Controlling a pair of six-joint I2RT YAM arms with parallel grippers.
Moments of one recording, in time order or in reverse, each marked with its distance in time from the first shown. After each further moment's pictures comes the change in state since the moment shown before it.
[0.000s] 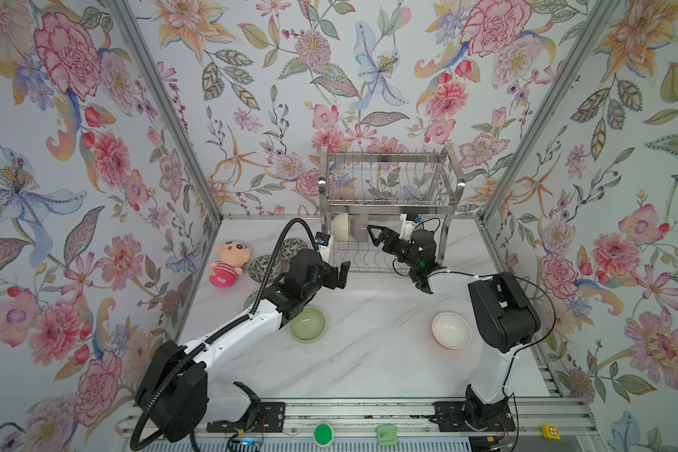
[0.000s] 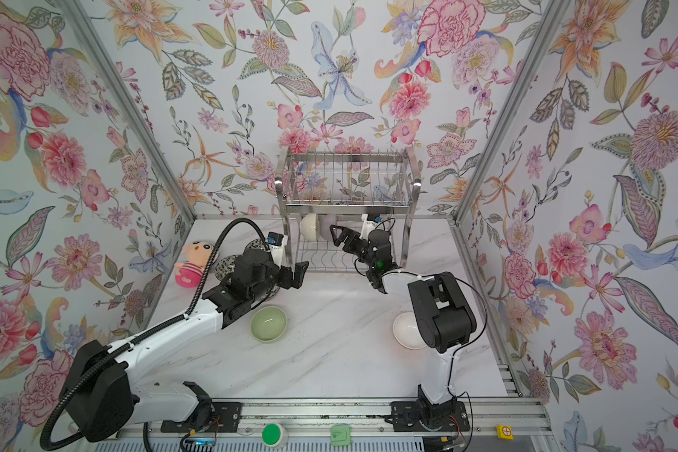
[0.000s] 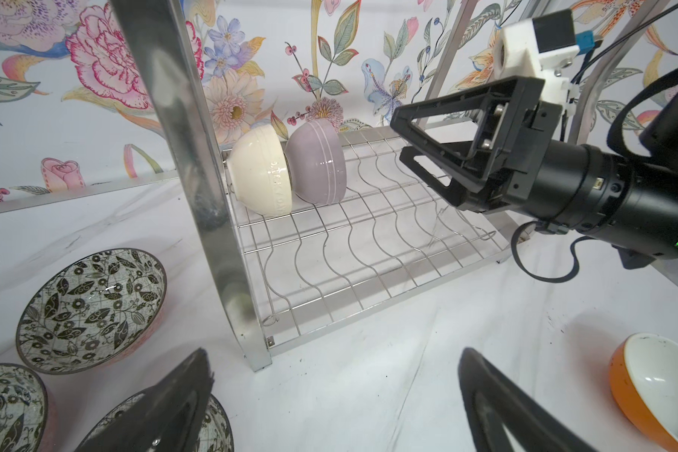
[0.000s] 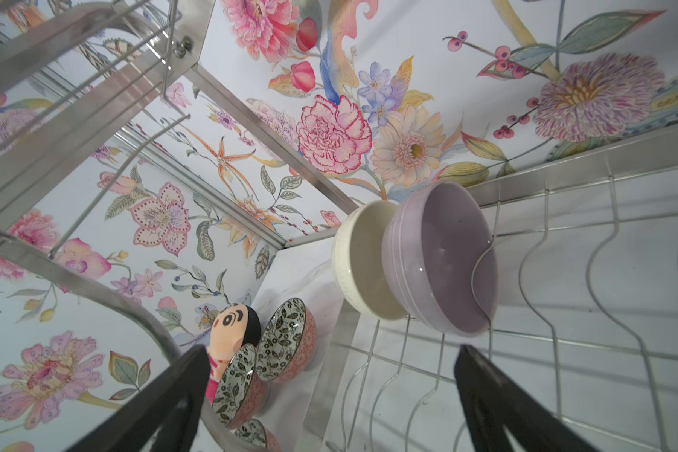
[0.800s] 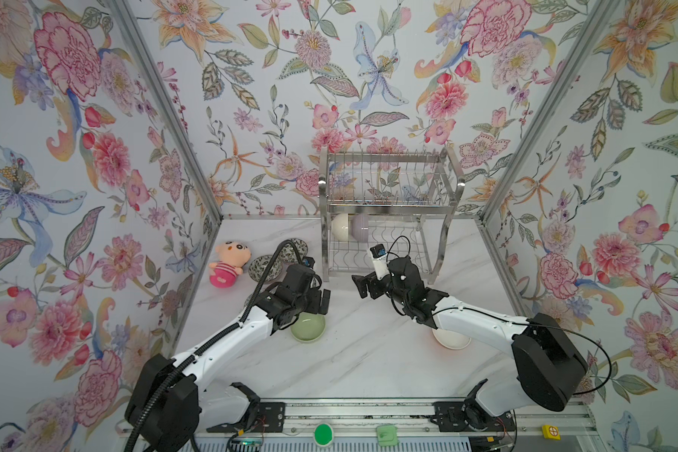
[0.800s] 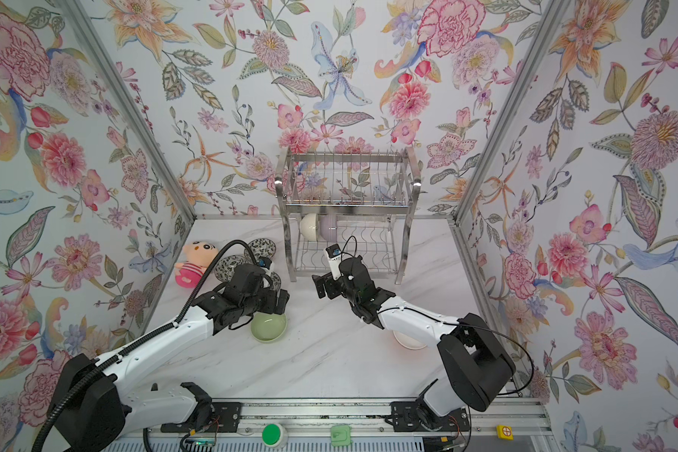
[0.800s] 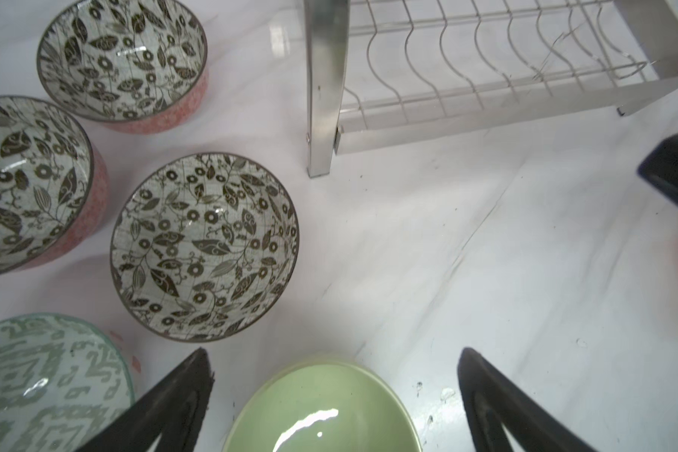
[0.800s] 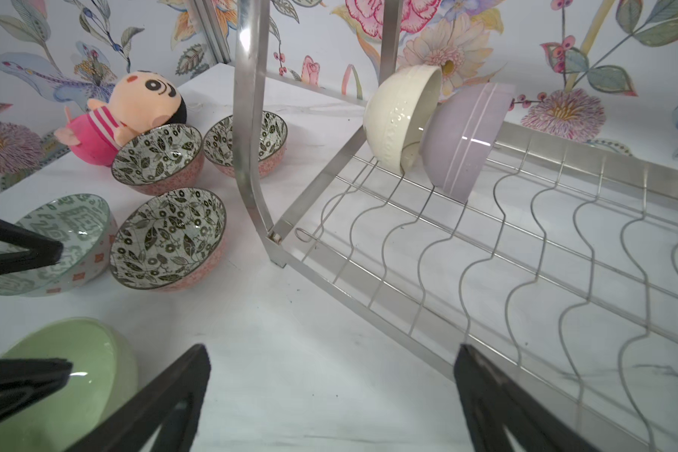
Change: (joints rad) left arm 0.051 -0.074 -0.085 -0.455 0.021 -0.126; right arm 0.312 -0.375 -0.222 -0.495 0.380 -0.631
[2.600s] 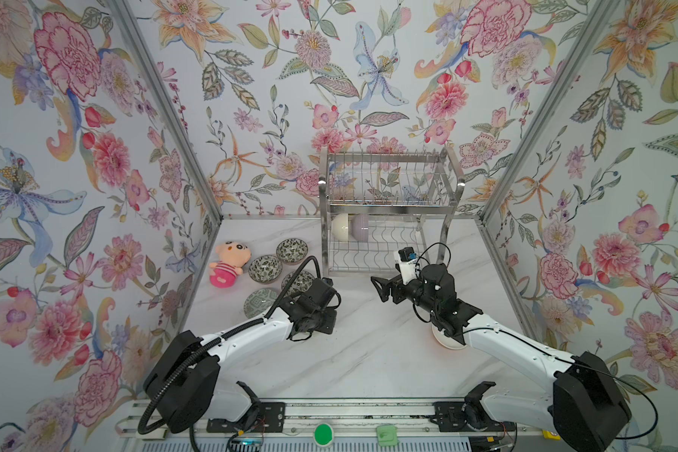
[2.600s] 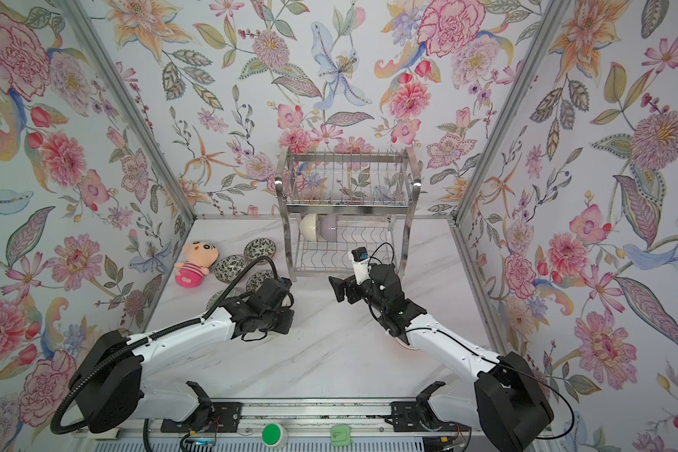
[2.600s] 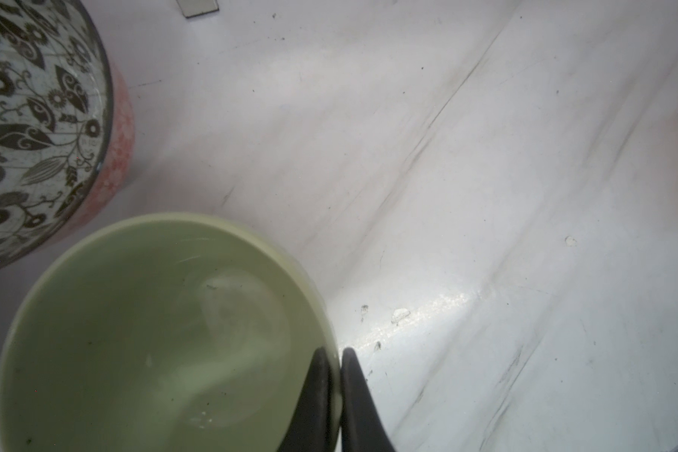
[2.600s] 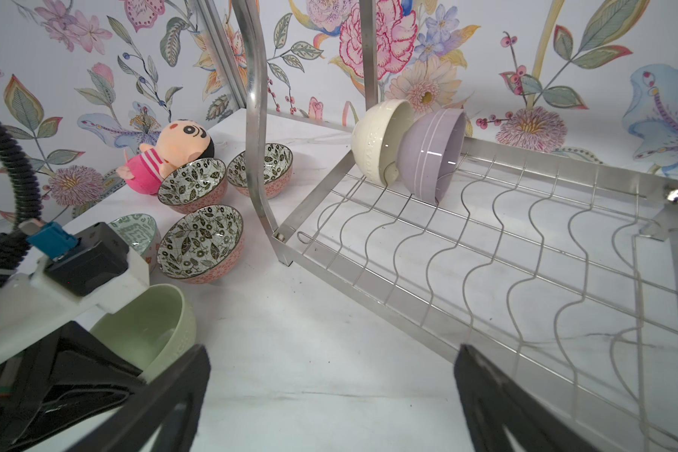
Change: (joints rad) left arm -0.171 0.138 0.010 -0.058 0.048 -0.099; right arm -0.118 -0.280 -0.175 0.033 -0.179 0.038
